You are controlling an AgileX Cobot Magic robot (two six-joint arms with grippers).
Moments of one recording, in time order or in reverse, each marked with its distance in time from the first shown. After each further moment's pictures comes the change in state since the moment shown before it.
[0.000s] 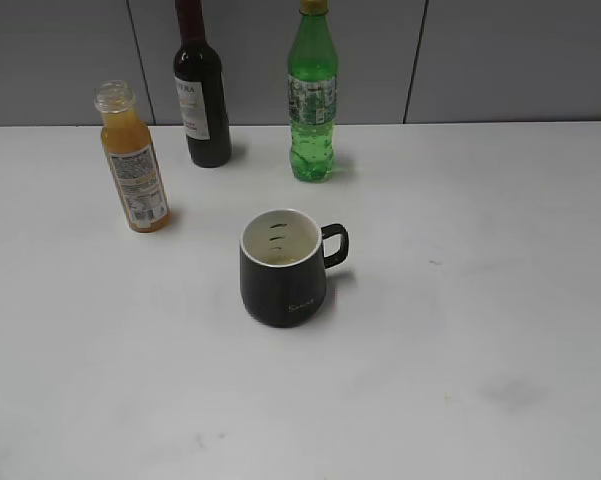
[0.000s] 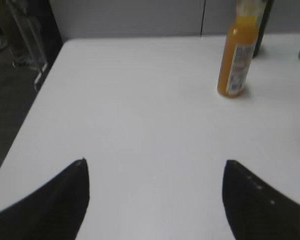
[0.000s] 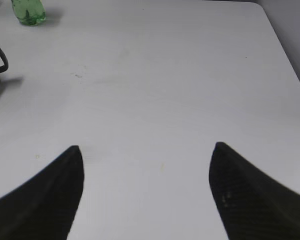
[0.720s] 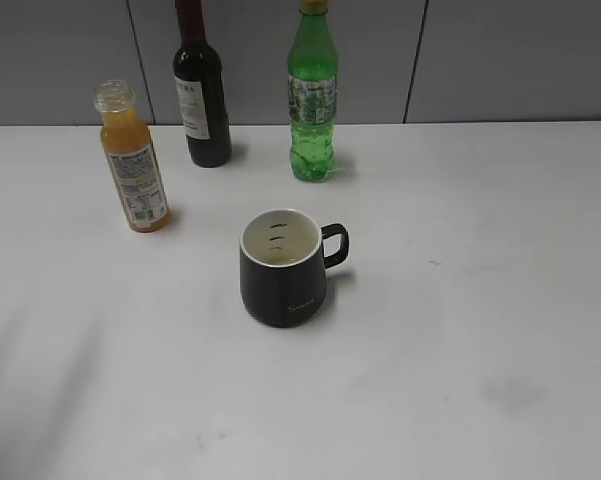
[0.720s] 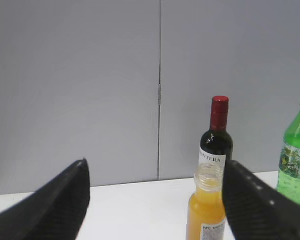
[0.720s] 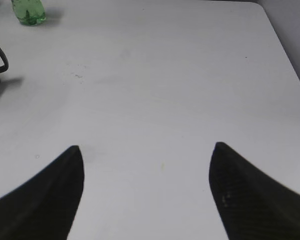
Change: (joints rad) left arm 0.000 0.887 0.101 -0.021 -1.373 -0.020; right arm 0.000 0.000 0.000 0.000 0.000 0.000
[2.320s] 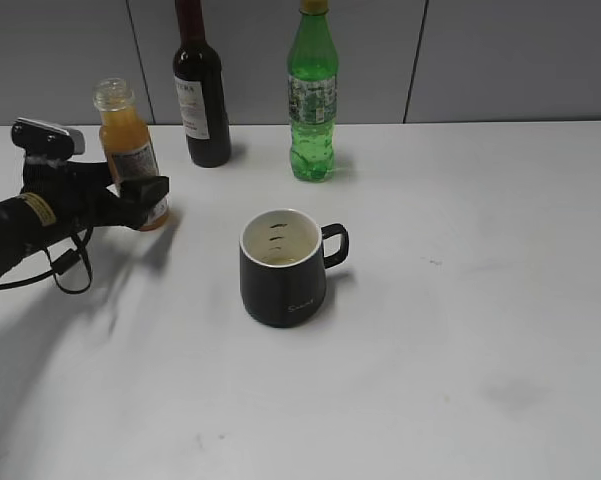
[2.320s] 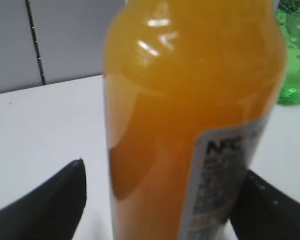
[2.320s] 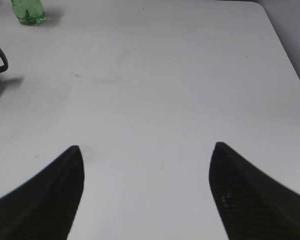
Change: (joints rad) left arm 0.000 1.306 -0.479 0.361 -0.602 -0.094; right arm 0.000 0.000 0.000 0.000 0.000 0.000
